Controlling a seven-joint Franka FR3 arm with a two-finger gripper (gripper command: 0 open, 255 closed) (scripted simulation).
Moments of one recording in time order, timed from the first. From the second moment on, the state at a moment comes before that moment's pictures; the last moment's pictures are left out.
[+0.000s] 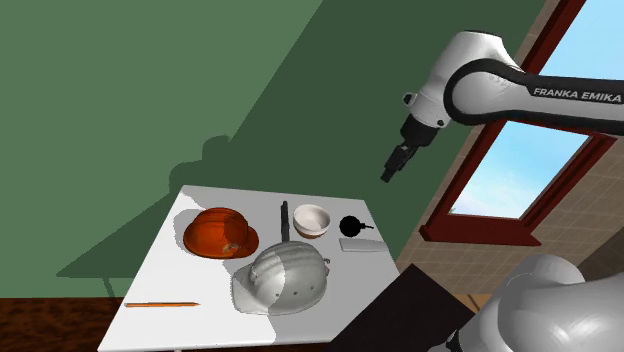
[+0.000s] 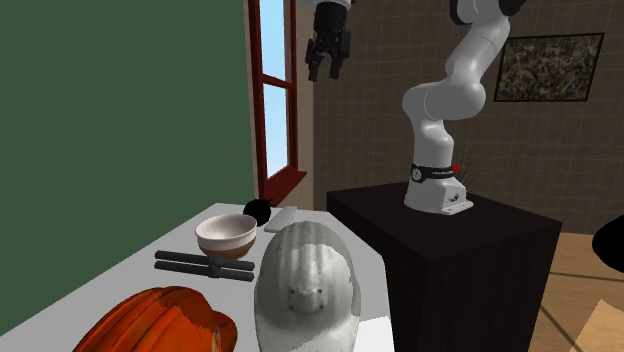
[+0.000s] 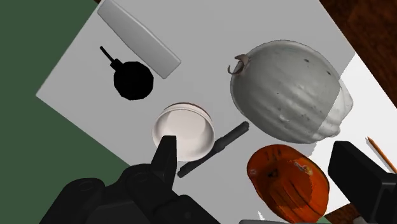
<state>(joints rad) -0.02 -0.71 -0.05 -2.48 -0.02 1.91 -0.24</state>
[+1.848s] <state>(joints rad) -0.08 0.19 -0.35 -2.42 0.15 2.68 -1.01</state>
